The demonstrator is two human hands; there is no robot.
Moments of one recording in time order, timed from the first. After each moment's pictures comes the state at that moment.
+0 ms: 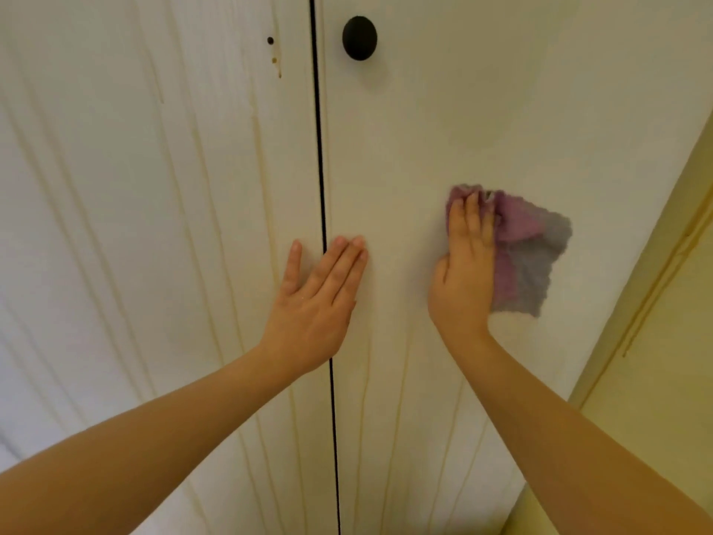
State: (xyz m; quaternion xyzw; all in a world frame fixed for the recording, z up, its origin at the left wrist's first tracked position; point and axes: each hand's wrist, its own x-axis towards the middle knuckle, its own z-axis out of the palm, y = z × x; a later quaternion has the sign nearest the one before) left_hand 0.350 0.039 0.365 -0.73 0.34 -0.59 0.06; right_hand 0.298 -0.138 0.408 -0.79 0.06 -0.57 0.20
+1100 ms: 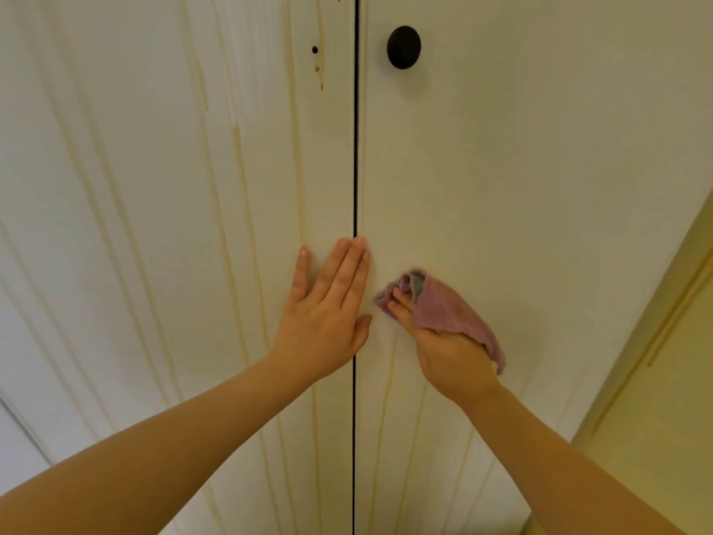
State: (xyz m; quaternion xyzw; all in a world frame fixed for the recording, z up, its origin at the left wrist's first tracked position) left_hand 0.348 0.060 0.368 -0.77 0.31 -0.56 0.05; right_hand 0.282 -0.123 0.350 -0.91 -0.18 -0.36 0.06
